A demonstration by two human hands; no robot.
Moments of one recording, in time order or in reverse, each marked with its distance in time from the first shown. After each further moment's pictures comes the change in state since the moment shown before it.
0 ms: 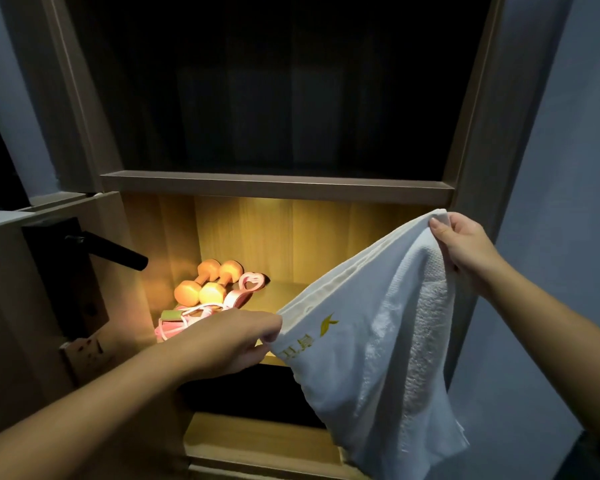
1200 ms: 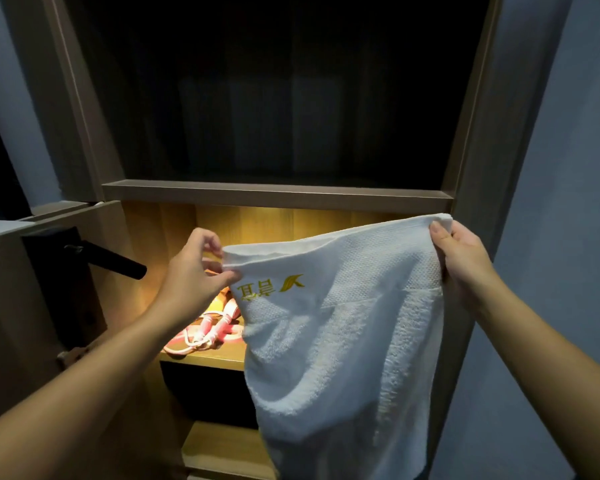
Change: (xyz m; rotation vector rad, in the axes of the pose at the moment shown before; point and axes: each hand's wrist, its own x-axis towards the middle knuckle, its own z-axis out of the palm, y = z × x) left_hand 0.024 -0.010 -0.056 -0.563 0.700 -0.619; right_hand -0.010 -0.003 0.013 0.323 0.041 0.048
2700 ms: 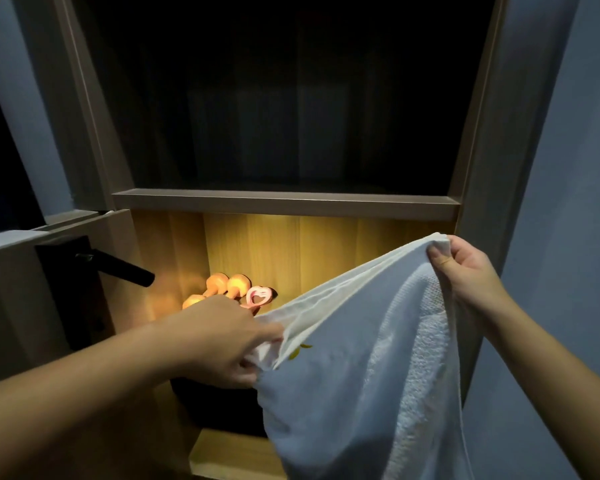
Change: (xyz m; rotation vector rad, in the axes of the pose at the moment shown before) left_hand -0.027 0.036 -0.005 1.091 -0.862 0.699; right_hand -0.023 0.000 -0.005 -0.092 -0.166 -0.150
